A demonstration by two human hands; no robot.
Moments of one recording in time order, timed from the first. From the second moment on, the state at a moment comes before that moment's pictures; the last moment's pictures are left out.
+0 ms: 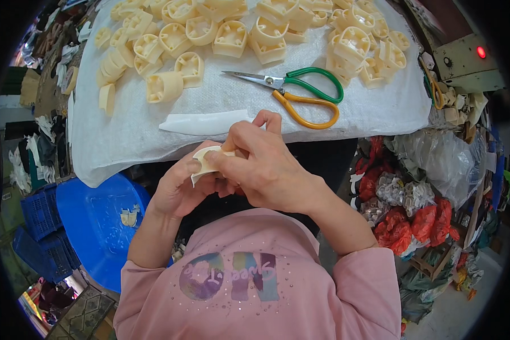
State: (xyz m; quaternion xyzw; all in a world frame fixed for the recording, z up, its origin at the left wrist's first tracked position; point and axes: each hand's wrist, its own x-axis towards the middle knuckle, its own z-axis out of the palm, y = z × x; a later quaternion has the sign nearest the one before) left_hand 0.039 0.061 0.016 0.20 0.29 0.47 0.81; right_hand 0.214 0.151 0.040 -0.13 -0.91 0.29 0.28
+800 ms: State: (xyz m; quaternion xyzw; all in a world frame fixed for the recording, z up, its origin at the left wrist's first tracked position) left_hand 0.059 0.043 0.012 0.48 0.53 0.65 0.27; right_hand 0.217 0.153 0.044 -0.18 -0.88 0.34 0.27
